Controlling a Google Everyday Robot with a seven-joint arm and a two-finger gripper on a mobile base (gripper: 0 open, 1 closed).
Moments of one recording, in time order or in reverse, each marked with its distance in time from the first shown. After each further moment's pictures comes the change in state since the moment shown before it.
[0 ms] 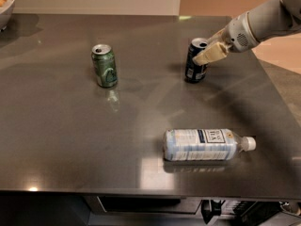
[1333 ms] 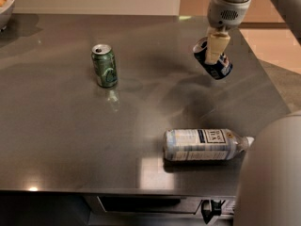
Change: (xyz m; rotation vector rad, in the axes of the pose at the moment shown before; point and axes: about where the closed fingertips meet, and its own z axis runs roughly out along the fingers) arm -0.005 0.023 -0.036 -0.037 0.706 -0.315
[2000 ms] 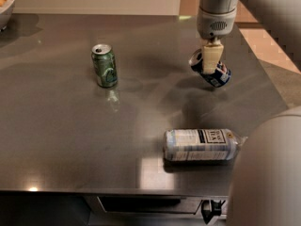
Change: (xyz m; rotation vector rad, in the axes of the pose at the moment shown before) arm -0.004 0.016 0.022 -0.054 0.127 -0.121
